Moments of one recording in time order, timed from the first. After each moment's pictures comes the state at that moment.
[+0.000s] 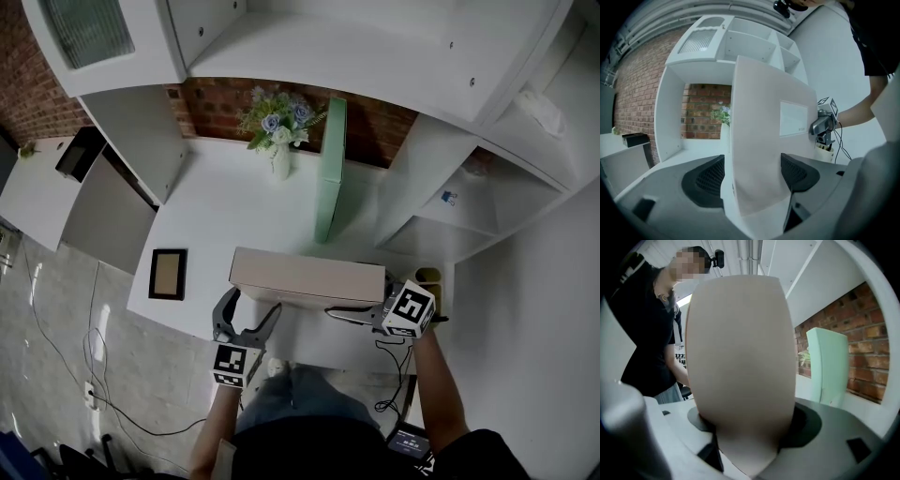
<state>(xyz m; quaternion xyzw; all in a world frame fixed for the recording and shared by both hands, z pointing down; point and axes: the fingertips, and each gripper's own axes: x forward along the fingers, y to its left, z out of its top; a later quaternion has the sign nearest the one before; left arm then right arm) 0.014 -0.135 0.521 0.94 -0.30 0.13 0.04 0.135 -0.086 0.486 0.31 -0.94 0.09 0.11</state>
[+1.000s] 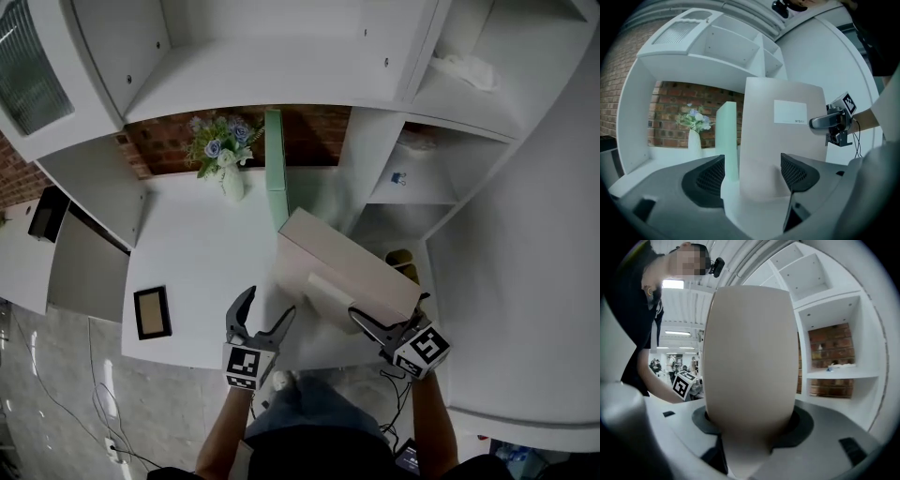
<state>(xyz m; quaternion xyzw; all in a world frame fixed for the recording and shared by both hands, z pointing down) 0.098 -0.110 0.502 0.98 -0.18 0.10 0.01 0.216 -0.005 0.444 0.61 -0.78 0.08 0.06</state>
